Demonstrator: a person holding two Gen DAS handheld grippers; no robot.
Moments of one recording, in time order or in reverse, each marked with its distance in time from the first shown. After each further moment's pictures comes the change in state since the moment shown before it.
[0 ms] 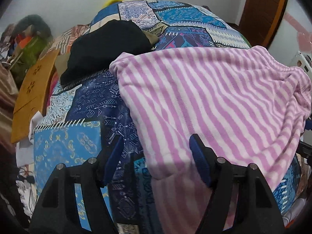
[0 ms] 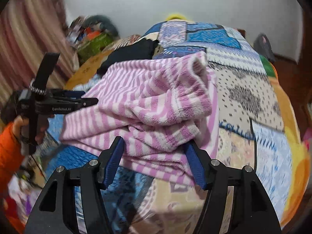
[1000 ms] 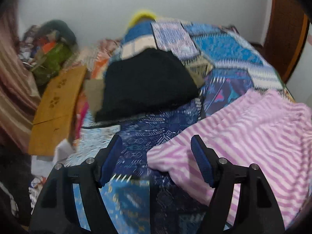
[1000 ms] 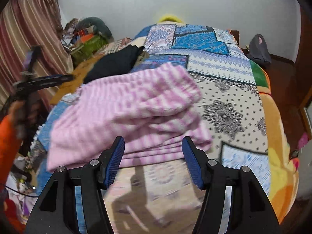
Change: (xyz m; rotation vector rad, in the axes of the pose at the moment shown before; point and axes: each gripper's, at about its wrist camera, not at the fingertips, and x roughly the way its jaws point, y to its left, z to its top) left arm 0.017 0.073 0.097 -0.079 -0.073 0.141; right arm -0.018 -0.040 0.023 0.094 -0.026 0.009
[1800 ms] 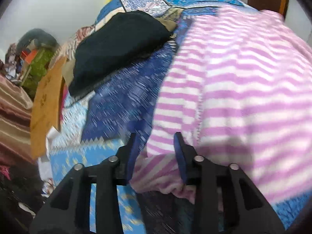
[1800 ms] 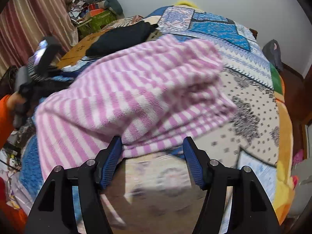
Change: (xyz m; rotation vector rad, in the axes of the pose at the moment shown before) left arm 0.016 -0.054 -0.085 0.211 0.151 0.015; right arm 0.058 -0.020 0.013 -0.172 0.153 -0.044
